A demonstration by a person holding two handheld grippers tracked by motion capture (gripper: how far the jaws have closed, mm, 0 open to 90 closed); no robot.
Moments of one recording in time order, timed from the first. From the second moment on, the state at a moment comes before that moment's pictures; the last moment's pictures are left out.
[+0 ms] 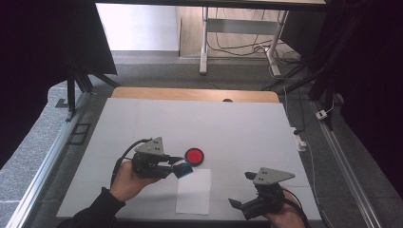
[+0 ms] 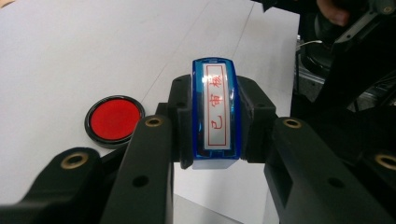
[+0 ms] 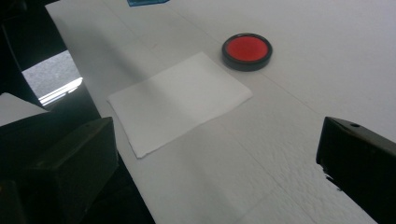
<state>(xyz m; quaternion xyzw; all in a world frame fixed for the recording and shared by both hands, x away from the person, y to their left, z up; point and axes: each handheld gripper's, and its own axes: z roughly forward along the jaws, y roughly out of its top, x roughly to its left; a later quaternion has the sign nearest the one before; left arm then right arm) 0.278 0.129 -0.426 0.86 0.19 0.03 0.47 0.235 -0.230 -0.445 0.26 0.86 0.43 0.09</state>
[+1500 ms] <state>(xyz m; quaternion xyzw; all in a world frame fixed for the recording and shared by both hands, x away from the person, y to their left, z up) 0.277 0.124 -0.424 0.85 0.11 -0.02 0.51 0.279 -0.135 -0.457 0.14 0.87 0.46 -0.05</state>
